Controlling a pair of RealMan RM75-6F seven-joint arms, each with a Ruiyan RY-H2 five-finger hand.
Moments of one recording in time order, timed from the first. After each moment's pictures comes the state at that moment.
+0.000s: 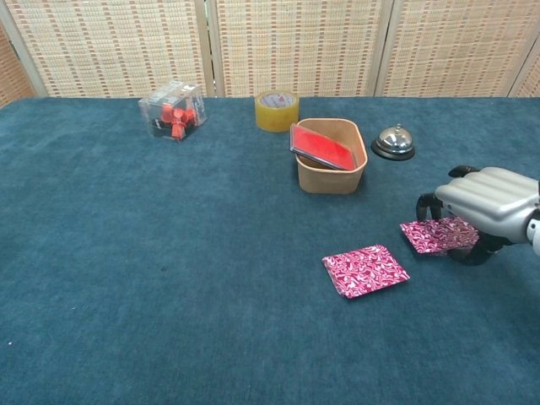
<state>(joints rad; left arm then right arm) -0.16 -1.17 0.02 -1.51 1.65 1.50 -0.03 0.60 -1.55 0.02 -1.54 -0.95 1.13 -0.86</state>
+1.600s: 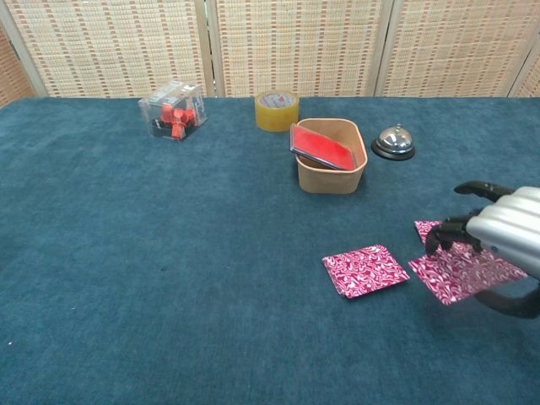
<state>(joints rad) -0.15 -1.17 0.02 -1.52 1.66 1.51 -0.01 0.46 -1.40 -0.20 -1.76 -1.37 1.28 -0.79</state>
